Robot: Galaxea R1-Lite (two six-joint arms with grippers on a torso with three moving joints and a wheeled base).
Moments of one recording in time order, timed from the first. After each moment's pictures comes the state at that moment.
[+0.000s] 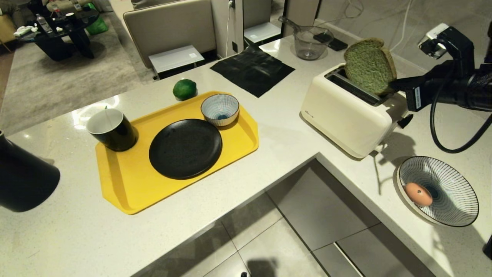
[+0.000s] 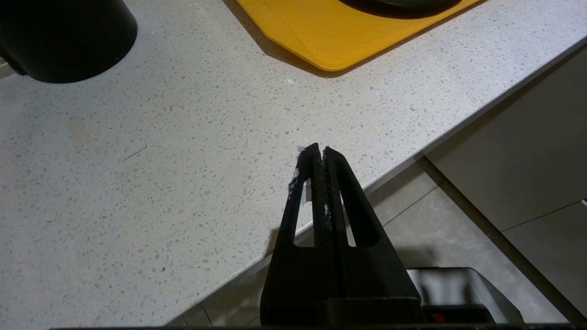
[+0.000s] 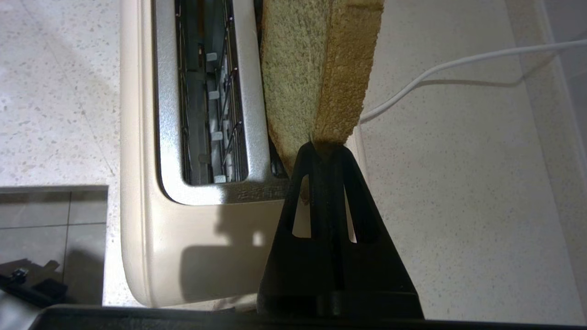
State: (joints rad) left arm 0.00 0.00 0.00 -0.01 0.00 0.00; right arm 0.00 1.67 -1.44 -0.07 0.21 -0.49
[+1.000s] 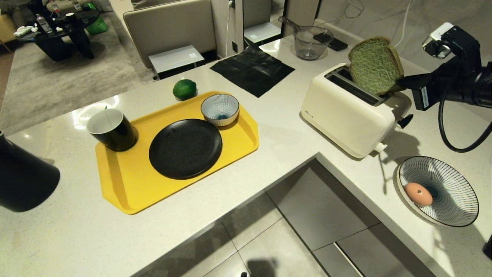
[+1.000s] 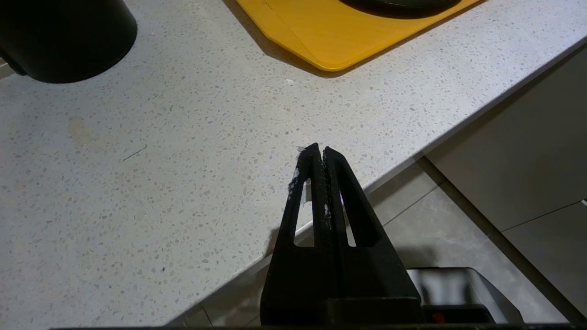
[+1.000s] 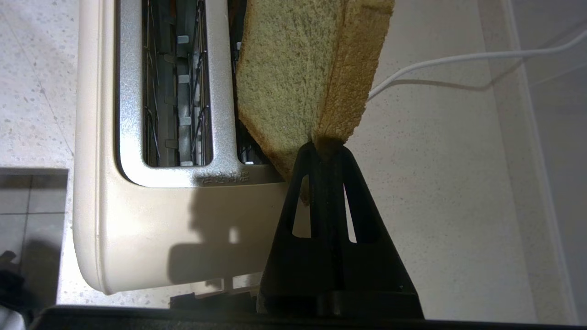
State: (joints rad) left arm 0.00 0.00 0.00 -0.01 0.00 0.00; right arm -0.04 1.67 -1.45 -0.06 0.21 -0.58
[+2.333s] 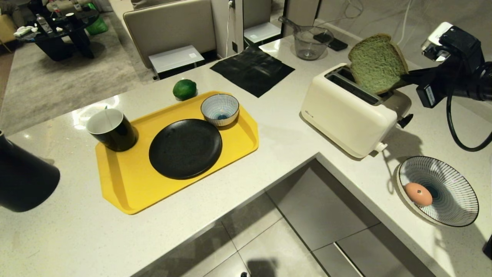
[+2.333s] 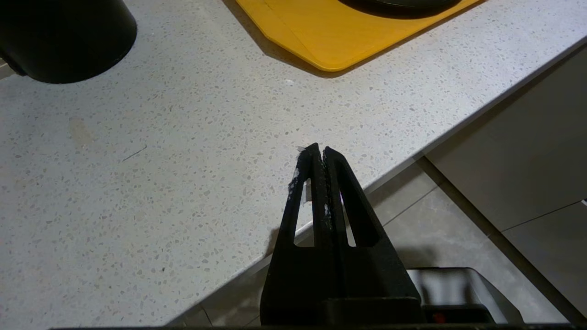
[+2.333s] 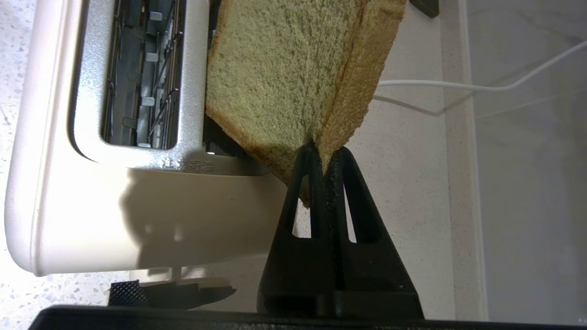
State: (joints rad) left arm 0.00 0.00 0.00 -0.01 0.00 0.00; right arm -0.06 1.67 -1.48 -0.06 0.21 -0.76
